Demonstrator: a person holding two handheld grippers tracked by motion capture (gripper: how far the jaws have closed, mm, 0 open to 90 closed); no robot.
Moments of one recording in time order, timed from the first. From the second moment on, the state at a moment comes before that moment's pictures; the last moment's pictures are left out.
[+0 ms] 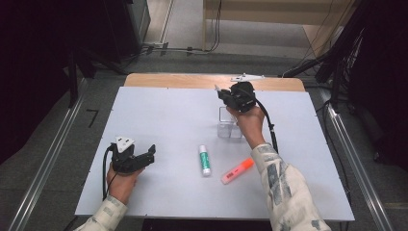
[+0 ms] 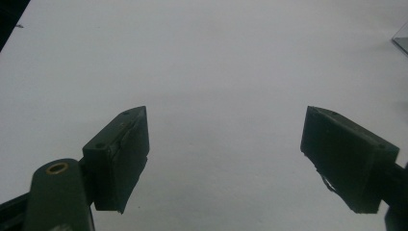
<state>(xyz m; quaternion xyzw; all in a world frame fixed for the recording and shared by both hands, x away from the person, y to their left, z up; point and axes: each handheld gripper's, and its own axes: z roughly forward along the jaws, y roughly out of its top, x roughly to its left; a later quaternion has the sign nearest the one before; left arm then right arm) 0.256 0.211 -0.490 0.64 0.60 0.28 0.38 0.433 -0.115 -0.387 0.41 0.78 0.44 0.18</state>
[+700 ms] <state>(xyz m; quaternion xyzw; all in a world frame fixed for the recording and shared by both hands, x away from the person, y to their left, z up) 0.256 0.211 -0.491 0.64 0.60 0.28 0.38 0.448 -0.103 -0.387 0.41 0.78 0.44 0.18</state>
